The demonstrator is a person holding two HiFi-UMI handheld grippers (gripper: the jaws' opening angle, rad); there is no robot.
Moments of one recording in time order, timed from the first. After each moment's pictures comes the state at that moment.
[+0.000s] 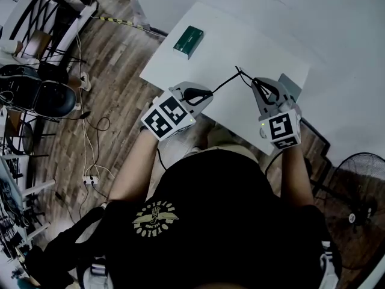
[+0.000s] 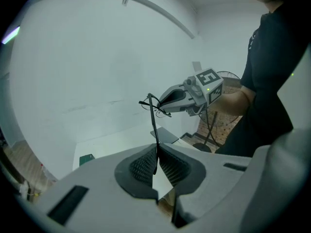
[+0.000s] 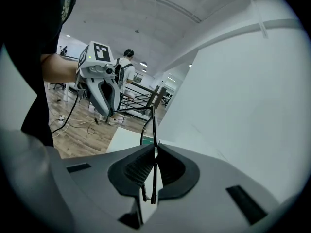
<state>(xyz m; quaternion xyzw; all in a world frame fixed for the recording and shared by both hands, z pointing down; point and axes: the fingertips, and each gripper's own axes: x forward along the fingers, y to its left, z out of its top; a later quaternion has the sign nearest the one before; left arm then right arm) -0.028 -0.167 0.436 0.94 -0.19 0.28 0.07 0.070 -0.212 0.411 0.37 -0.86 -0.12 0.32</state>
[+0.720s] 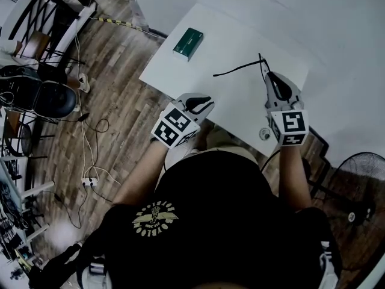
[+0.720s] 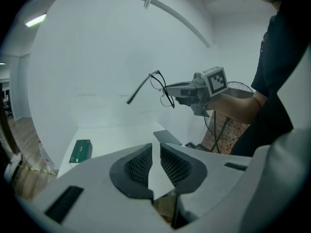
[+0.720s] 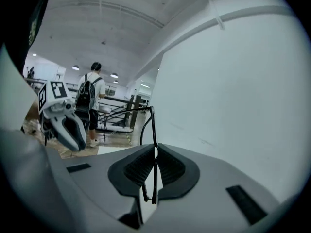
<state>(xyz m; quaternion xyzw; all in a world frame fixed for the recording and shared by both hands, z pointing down) -0.025 -0.158 0.474 0.93 -0.25 0.23 0.14 0.112 -0.237 0.384 0.50 -0.84 -0.04 0.21</state>
